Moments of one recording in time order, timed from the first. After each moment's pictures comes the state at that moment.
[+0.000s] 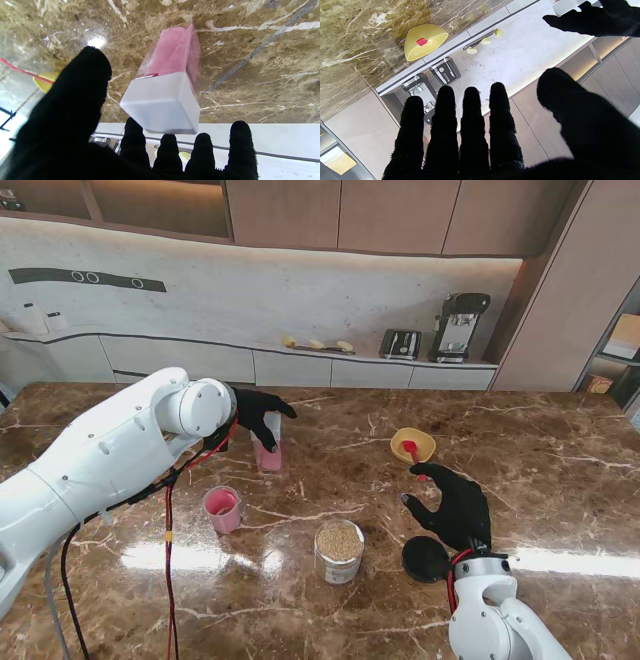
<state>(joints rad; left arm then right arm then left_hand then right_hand) 0.64 -1.09 -0.50 -1.14 0.42 0.19 -0.54 -1.87 -1.18 1.33 -1.71 -0.68 0.01 -0.50 0.68 -0.57 0.47 -0.07 0.20 -0.19 0.25 0.27 0.15 -0.03 0.02 0.20 0.07 0.10 0.06 0.34 -0.01 0.26 0.51 0.42 0.34 -0.54 0.98 -0.10 0.60 -0.05 0.36 0.59 0.65 0.00 0.28 0.40 0.61 0.04 0.27 0.39 0.22 0.13 0.77 0.54</state>
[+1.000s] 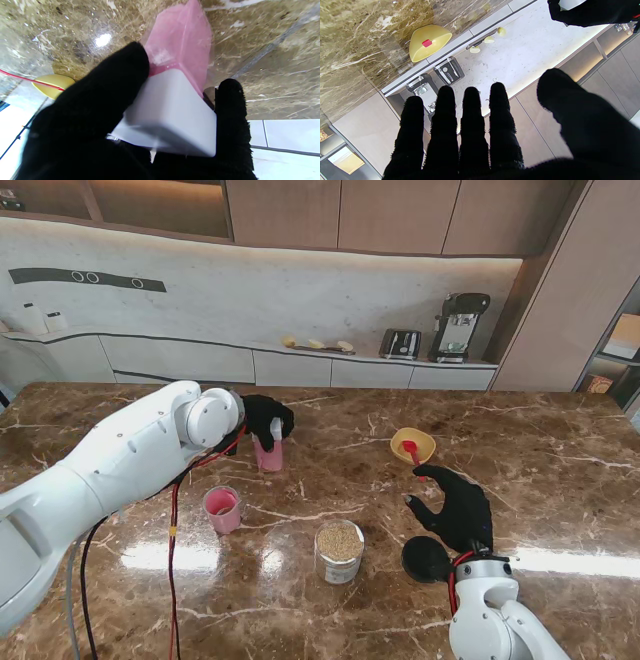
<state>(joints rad) 0.61 -1.19 -0.42 -0.89 0.40 -0.02 -0.35 -1.87 -1.18 1.33 -1.70 -0.66 0.01 -0.51 0.85 -0.72 0.78 -0.12 0.44 -0.16 0.93 0.81 0.50 0.09 0.57 0.85 0.47 0.25 0.69 0.99 0.51 0.12 1.21 0.55 0.34 -0.53 0.98 -0.10 0.60 -0.05 0.36 0.59 0.65 0.00 0.28 0.40 0.61 0.04 0.27 0.39 0.22 0.13 0.77 0.54</state>
